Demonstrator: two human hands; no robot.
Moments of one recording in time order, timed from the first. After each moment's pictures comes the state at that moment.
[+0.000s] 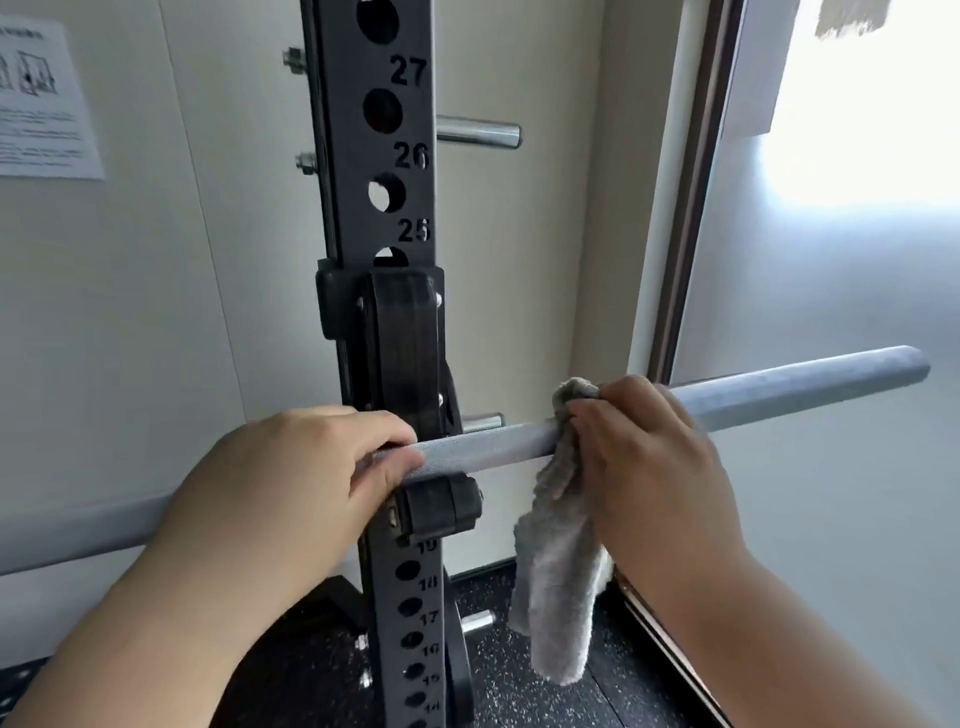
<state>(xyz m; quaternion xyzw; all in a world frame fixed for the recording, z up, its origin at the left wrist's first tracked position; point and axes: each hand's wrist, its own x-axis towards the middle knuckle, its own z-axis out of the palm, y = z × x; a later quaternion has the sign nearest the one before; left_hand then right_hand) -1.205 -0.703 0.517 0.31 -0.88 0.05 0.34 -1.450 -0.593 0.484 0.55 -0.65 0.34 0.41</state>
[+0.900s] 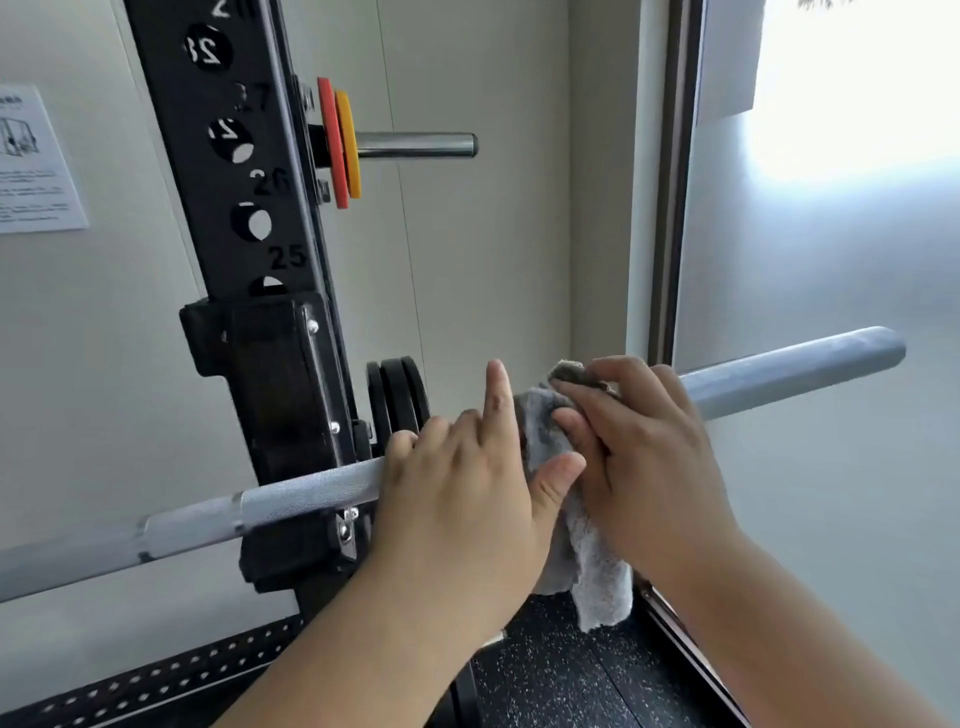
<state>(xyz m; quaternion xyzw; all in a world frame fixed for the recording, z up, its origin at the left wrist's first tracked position) -1.369 -0.629 0.505 0.32 -0.91 0.13 0.23 -1.536 -0.581 0.478 0.55 -0.62 0.43 0.36</state>
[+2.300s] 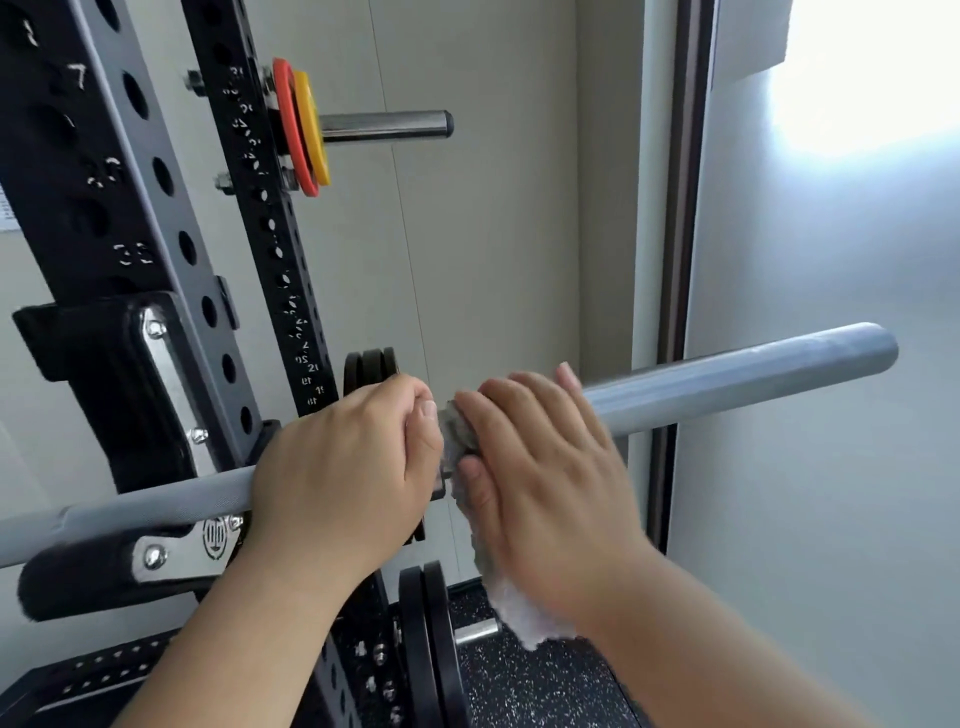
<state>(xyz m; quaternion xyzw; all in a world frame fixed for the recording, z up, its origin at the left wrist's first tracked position) -1.425 -0.644 0.511 0.38 -0.83 0.13 0.37 -1.581 -0.570 0.467 0.64 -0.61 0.35 0.31</state>
